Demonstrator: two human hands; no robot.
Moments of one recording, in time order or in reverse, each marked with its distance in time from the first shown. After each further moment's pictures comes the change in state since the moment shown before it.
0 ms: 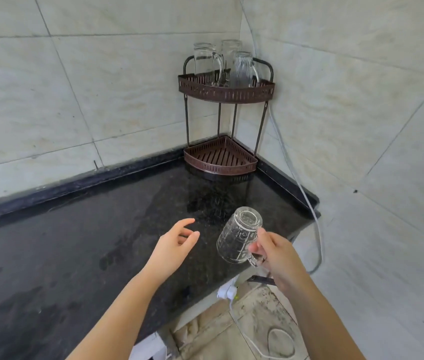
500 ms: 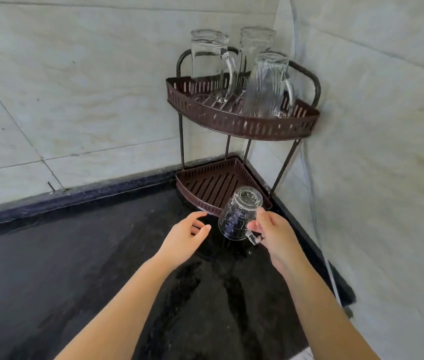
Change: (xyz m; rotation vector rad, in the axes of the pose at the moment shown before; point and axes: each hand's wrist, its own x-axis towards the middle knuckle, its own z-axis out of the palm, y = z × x) left_hand 0.272 0.038 0.040 0.054 0.025 -0.074; right_hand 0.307 -0.087 -0.007 -0.049 -0.107 -0.011
